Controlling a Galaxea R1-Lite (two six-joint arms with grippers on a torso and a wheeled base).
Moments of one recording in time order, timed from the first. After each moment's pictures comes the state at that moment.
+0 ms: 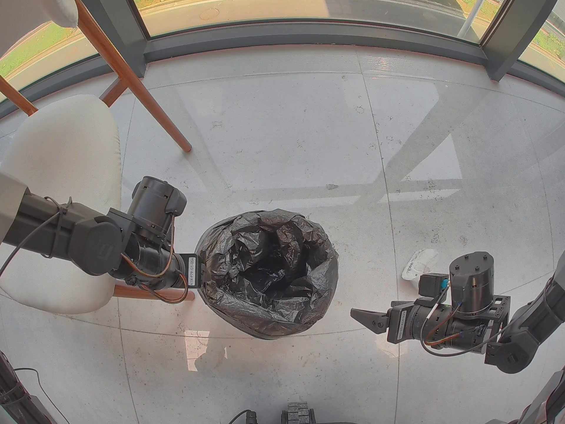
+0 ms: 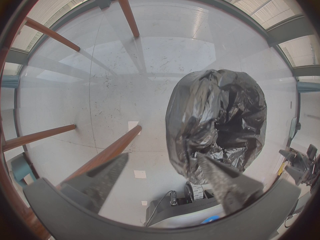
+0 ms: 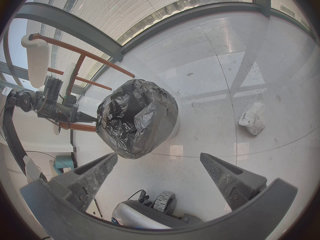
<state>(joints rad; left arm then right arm) -0.40 1.87 -1.07 0.14 0.16 -0.36 0.61 1.85 -0.38 -0.93 0.02 0.43</state>
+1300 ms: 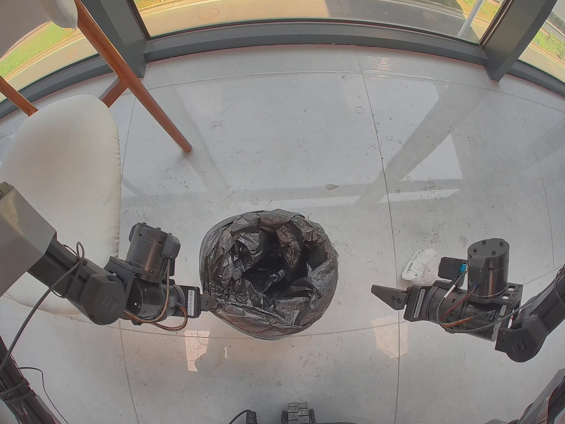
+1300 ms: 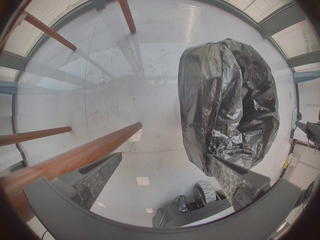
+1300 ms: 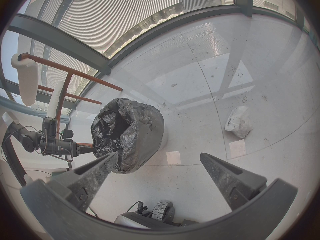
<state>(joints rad) -0.37 1.92 -0.77 -0.28 0.16 -0.26 0.51 1.81 -0.38 -0.93 -0.01 0.48</state>
